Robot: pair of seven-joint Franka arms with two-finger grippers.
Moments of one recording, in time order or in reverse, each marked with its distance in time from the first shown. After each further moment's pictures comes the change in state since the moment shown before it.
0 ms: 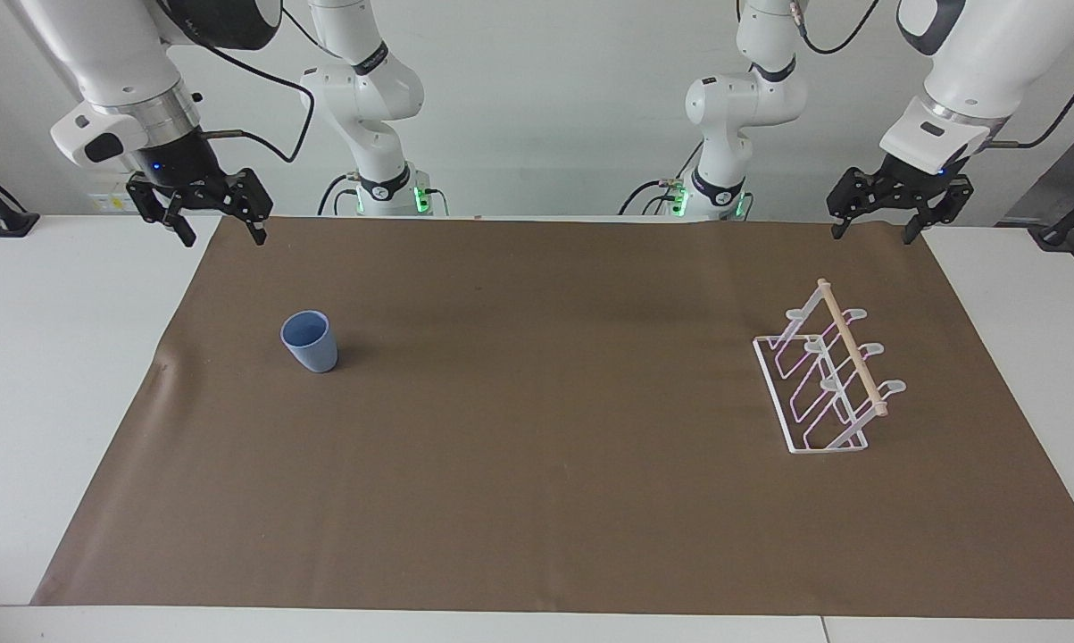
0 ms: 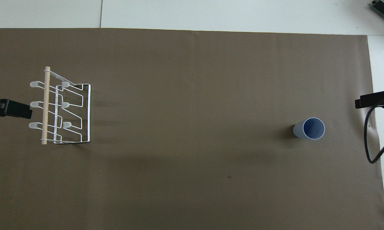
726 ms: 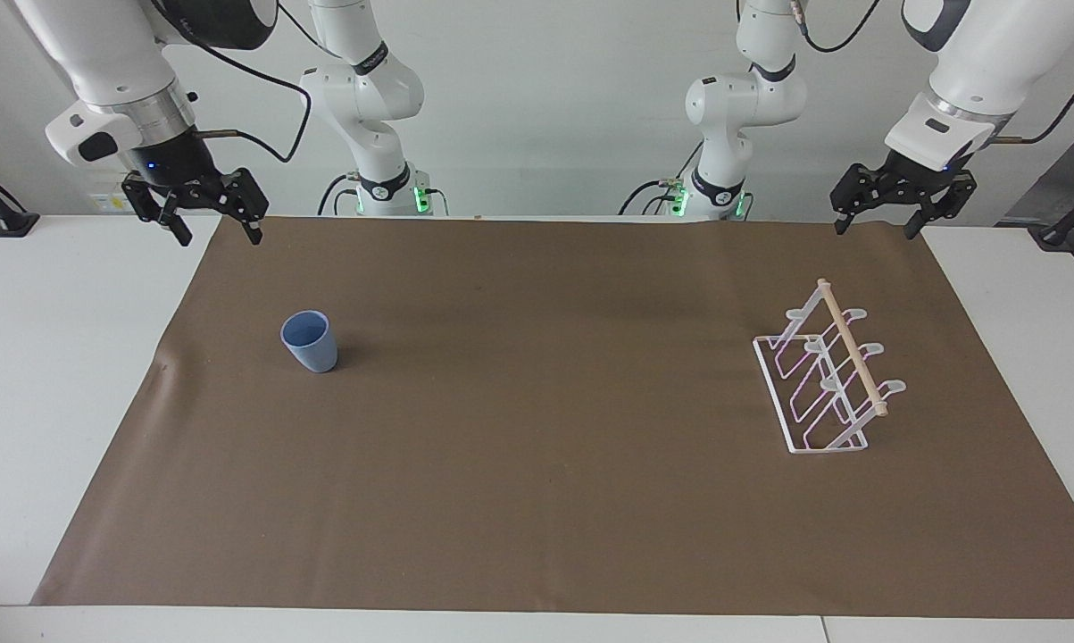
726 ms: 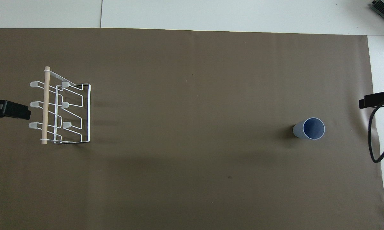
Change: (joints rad) left arm 0.000 -0.002 0.001 0.000 0.000 -0.002 0.002; right arm 0.001 0.000 -0.016 0.000 0.000 0.000 0.000
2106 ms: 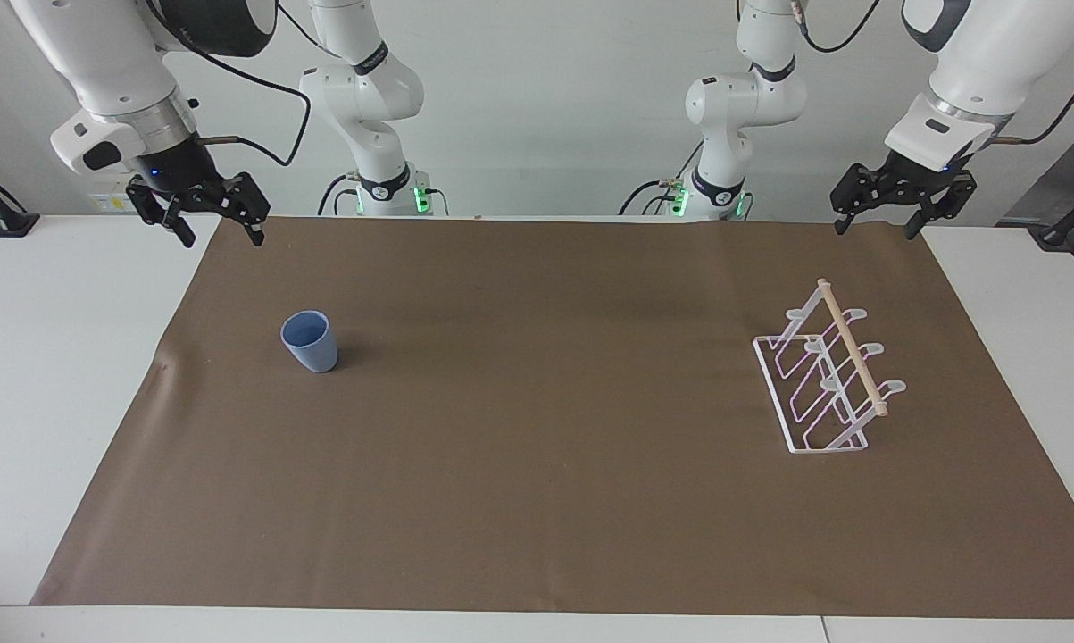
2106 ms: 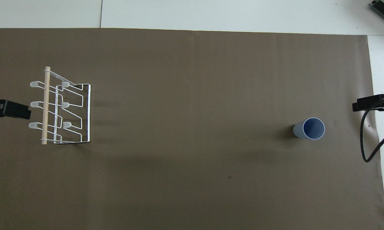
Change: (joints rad) left arm 0.000 0.000 0.000 -0.001 -0.001 0.004 0.000; right arm 0.000 -0.002 -0.004 -0.069 0.000 0.038 0.000
